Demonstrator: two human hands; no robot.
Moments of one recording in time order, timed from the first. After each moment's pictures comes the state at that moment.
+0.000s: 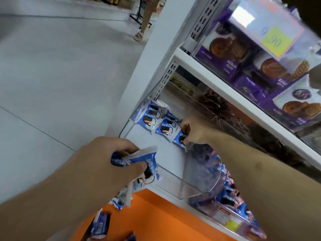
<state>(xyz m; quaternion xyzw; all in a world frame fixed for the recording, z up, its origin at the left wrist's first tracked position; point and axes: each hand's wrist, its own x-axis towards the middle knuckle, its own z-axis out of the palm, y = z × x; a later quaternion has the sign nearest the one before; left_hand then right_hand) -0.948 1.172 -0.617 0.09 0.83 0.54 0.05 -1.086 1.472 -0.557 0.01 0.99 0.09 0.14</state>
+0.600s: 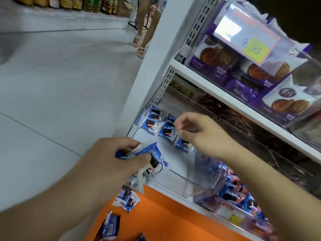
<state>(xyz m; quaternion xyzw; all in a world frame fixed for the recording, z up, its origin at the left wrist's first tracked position) -0.927 1.161 -0.573 0.02 0.74 0.66 0.14 -0.994 1.413 -0.502 -0.05 0.97 -0.25 0.06</state>
